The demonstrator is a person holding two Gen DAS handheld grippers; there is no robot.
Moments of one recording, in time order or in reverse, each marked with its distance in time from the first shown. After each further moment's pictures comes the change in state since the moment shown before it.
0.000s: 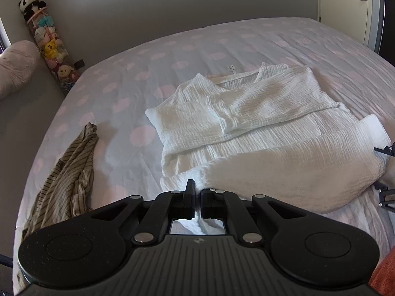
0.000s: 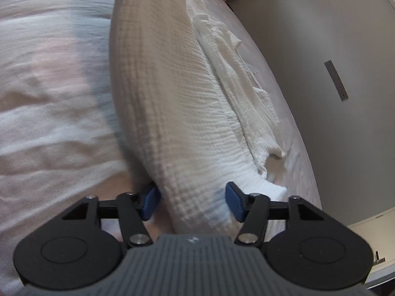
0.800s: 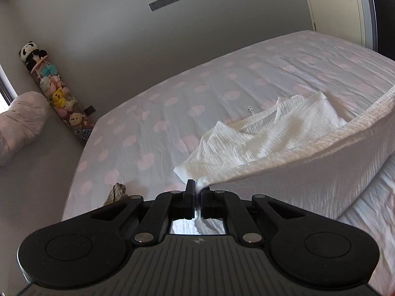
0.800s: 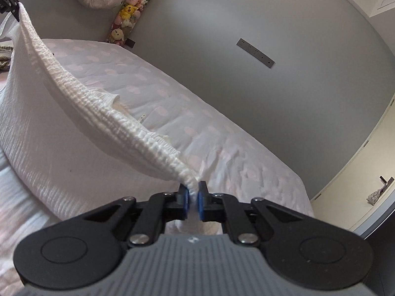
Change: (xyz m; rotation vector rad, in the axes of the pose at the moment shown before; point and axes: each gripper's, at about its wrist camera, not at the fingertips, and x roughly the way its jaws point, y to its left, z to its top) left arm 0.004 0.040 0.085 0.133 -0.149 0.055; right arm -0.027 -0.196 0.037 0.490 -0.119 -0.131
